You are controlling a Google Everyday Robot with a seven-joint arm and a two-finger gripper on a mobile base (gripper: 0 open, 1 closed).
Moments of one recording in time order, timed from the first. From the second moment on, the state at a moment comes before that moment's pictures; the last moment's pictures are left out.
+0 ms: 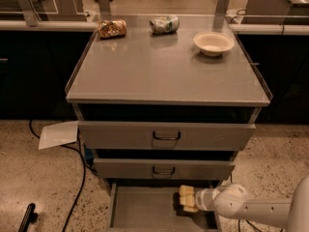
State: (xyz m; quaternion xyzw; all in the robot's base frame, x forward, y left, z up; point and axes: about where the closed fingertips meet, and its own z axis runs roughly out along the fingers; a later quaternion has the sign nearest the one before) arm 0.508 -0.178 0.271 -0.09 0.96 0.18 0.21
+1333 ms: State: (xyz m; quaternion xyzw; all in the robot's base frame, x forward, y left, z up) arm 0.499 -0.154 0.182 -0.02 0.97 0.16 0.15
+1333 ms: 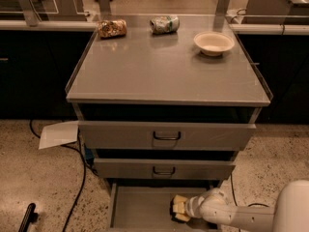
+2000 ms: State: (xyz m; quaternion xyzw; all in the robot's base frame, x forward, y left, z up) arm 0.488 -0.137 0.169 -0.02 0.97 0.19 0.12
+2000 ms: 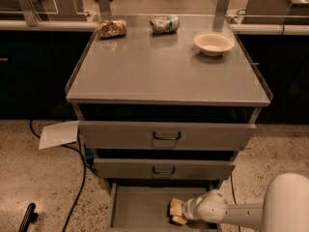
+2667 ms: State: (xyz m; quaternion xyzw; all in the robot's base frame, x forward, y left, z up) arm 0.487 -0.137 0.169 -0.02 0.97 0.19 0.12
